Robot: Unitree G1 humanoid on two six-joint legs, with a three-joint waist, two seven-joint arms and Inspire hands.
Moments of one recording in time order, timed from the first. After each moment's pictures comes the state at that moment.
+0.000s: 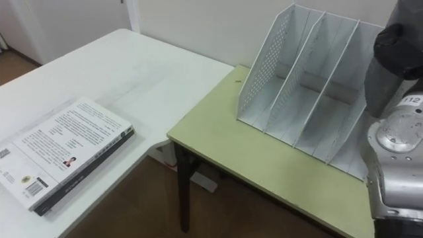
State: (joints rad) left arm 0.19 0.23 -0.08 1.10 -0.43 0.07 -0.29; right arm -0.47 -0.45 -0.22 0.20 0.09 0.15 -0.67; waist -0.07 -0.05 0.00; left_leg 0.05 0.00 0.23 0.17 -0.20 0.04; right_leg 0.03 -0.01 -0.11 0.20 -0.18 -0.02
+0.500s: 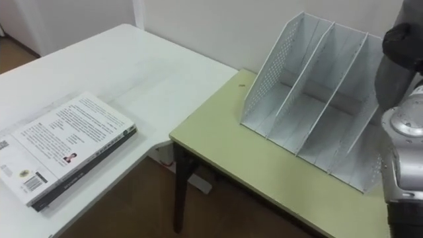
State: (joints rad) left arm 0.19 0.25 -0.05 1.05 -0.39 0.11 -0.29; right arm -0.55 -0.51 -0.22 0.29 0.13 0.22 -0.62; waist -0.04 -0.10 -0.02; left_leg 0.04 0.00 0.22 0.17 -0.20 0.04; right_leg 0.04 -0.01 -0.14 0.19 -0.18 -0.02
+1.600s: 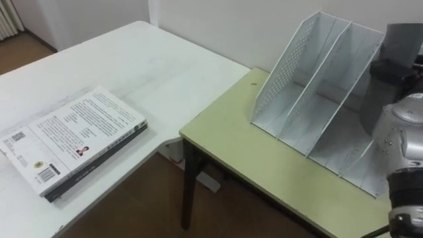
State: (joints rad) left arm 0.21 0.25 -0.03 0.96 -0.36 0.22 -0.29; right arm -0.72 -0.56 -0.22 0.67 0.30 0.33 -0.58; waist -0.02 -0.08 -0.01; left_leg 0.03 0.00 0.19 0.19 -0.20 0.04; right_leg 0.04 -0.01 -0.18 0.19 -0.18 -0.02
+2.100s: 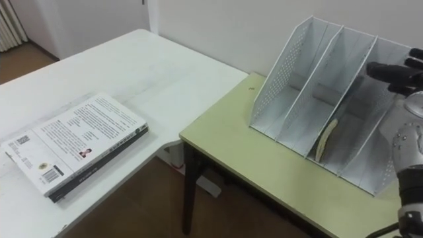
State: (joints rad) left arm 0.21 0.25 -0.03 0.96 -0.36 0.22 -0.29; right arm -0.73 -0.59 -0.22 0.67 0.45 0.33 -0.58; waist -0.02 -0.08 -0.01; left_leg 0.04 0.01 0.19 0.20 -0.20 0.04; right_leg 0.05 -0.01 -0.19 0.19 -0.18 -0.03
